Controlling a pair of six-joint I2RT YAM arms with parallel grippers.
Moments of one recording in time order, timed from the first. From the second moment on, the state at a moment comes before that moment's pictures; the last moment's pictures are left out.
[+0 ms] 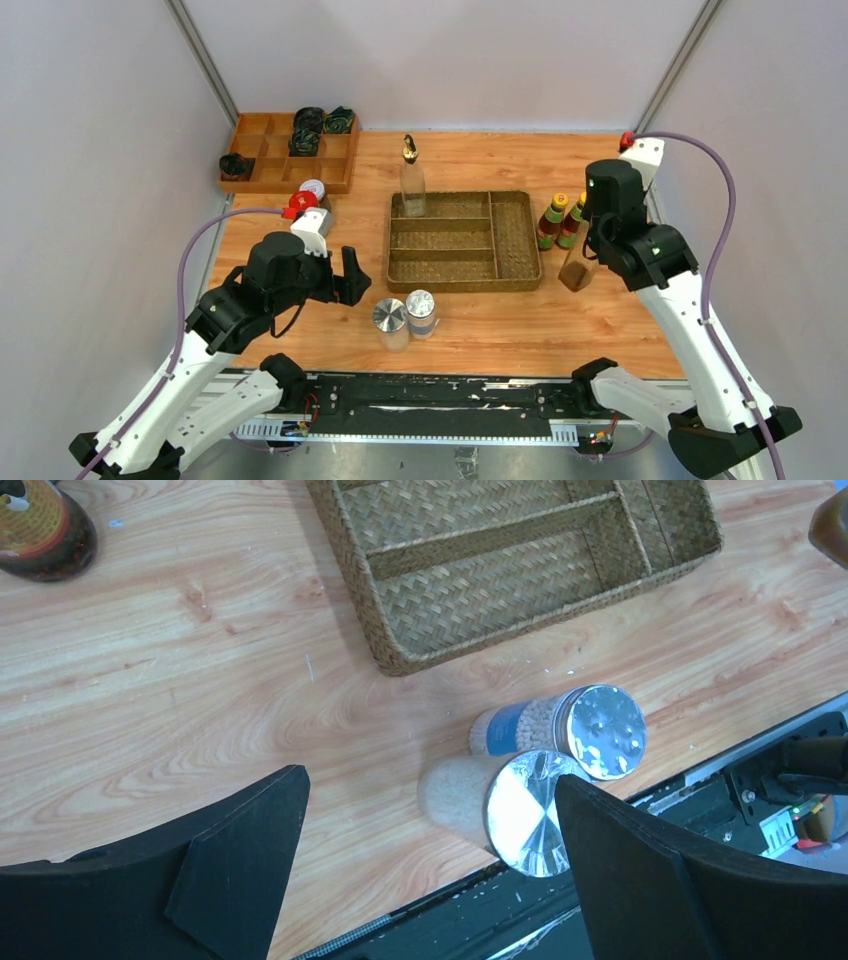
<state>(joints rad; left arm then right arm) -0.64 0.68 0.92 -0.82 -0.06 -0.40 0.42 0.98 1.27 -0.82 0.82 0.34</state>
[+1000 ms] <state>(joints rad) -0.64 0.72 0.96 -0.82 -0.10 -0.40 0.59 1.41 1.44 -0.24 0.11 -0.03</state>
